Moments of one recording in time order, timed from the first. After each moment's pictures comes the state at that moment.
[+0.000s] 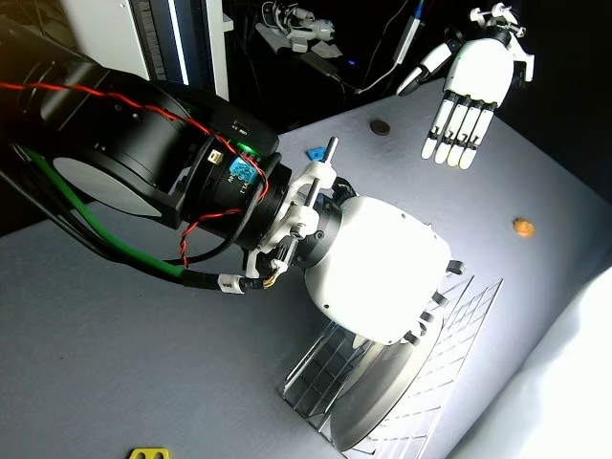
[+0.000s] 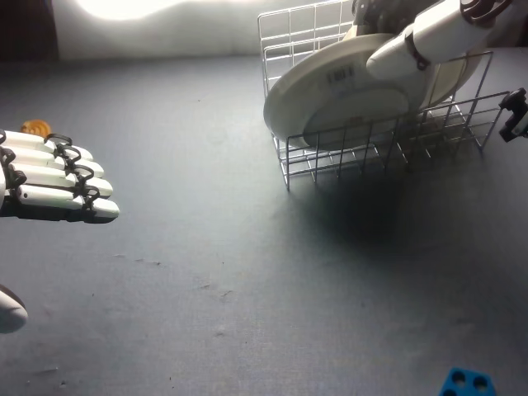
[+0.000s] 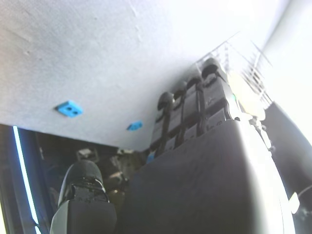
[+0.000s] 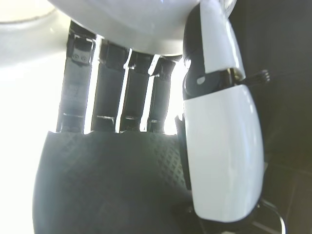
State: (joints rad) left arm 0.42 -0.62 1.16 1.69 -0.77 -0.42; right arm -0.10 -1.08 1.24 0.25 0.02 -0.57
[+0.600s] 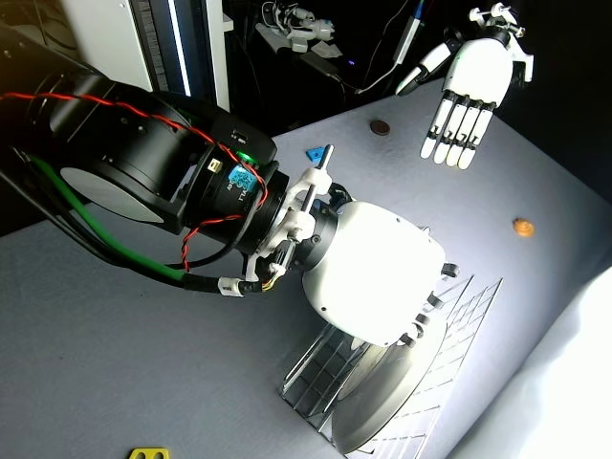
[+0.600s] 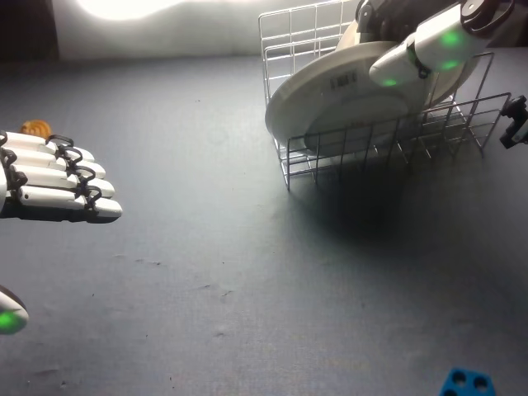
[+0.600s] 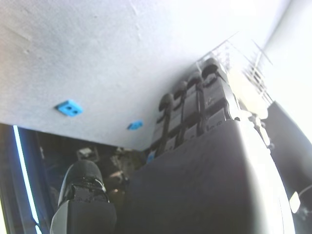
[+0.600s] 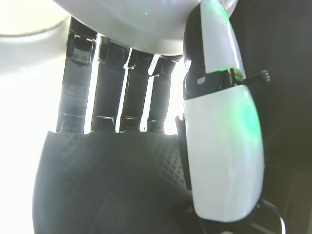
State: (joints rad) left arm 0.42 -0.62 1.16 1.69 -0.77 -0.42; right arm -0.13 -1.08 1.24 0.26 0.05 -0.59
